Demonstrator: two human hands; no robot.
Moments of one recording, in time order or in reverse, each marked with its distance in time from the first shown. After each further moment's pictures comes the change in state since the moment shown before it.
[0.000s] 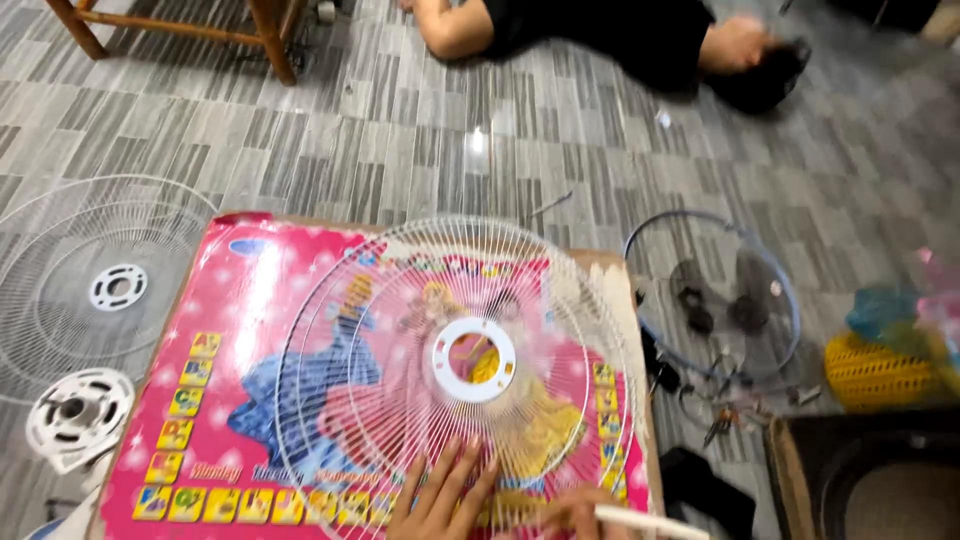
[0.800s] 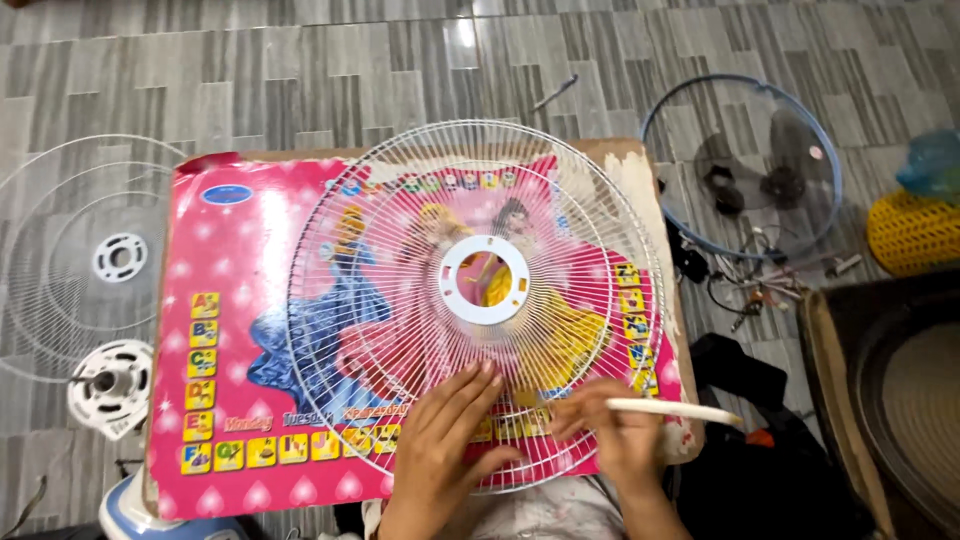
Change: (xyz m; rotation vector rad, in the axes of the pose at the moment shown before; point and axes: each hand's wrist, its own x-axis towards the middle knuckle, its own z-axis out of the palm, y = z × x) left_hand 0.043 -0.015 -0.084 -0.435 -0.154 -0.087; right_hand 0.066 -0.137 0.059 0.334 -0.069 0.048
